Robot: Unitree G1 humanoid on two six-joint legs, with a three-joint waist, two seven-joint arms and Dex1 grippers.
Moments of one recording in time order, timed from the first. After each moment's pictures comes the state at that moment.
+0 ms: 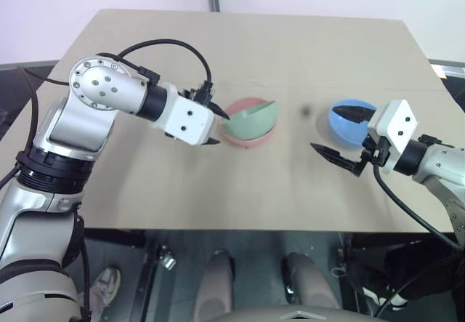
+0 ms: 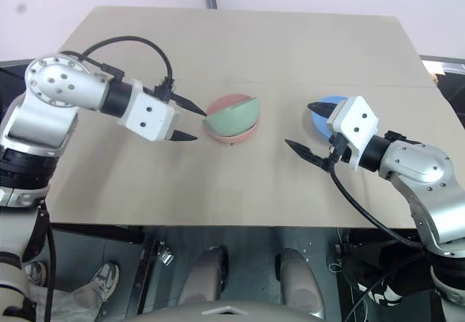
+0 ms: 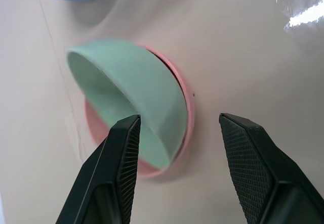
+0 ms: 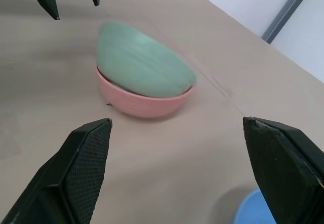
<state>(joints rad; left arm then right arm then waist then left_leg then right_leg) -0.85 0.95 -0.25 -0.06 -0.05 -0.09 -1.44 -0.27 -0.76 -0.09 -0.61 0.44 0.56 0.70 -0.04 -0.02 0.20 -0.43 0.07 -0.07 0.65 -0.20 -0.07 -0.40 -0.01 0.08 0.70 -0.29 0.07</state>
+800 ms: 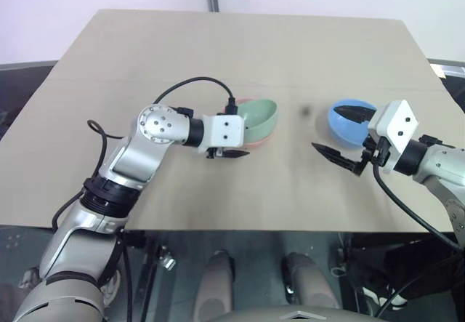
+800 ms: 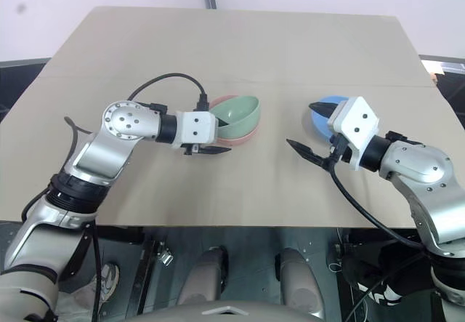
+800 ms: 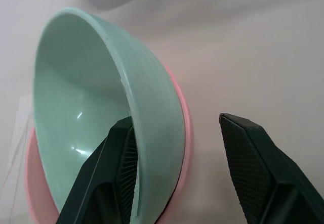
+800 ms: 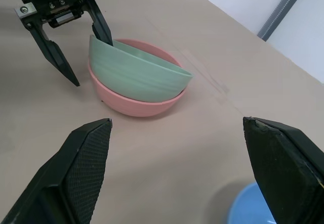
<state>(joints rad) -0.70 0.71 -0.30 -0.06 0.02 0.20 -1.15 -0.26 -0.76 -0.09 -0.58 0.42 0.54 0.70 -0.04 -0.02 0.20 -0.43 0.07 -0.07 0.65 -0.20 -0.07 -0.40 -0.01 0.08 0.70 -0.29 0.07</state>
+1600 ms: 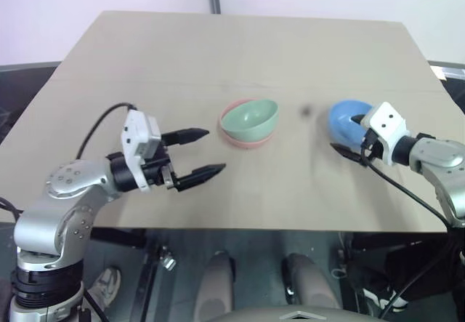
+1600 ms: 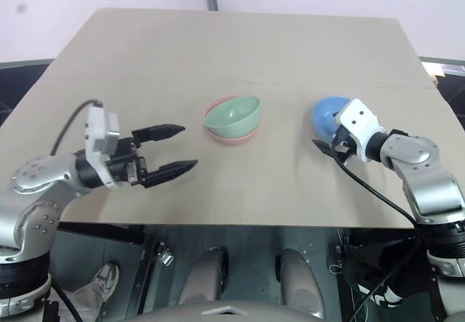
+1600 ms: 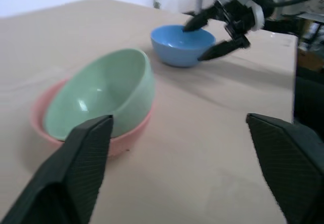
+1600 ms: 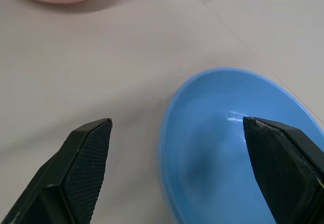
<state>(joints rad) -0.14 0.72 0.35 -0.50 -0.66 0.61 -0.99 -0.39 -0.79 0.05 -0.20 0.19 0.53 0.74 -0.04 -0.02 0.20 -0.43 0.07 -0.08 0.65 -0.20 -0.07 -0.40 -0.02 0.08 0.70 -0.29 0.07</state>
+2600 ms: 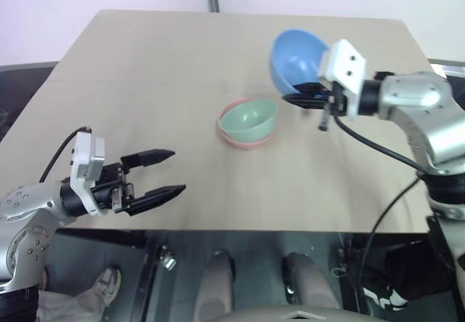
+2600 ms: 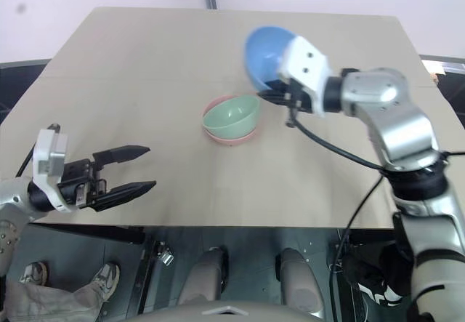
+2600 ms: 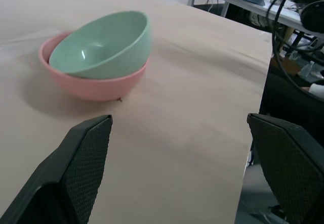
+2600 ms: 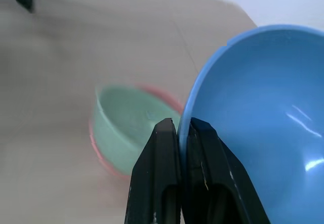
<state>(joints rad) 0.09 0.84 0.48 -0.32 -0.79 0.49 -1.24 -0.92 -0.53 0.27 -0.17 0.26 0.58 0.96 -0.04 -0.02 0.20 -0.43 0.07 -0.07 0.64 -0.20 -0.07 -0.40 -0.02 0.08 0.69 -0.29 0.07</state>
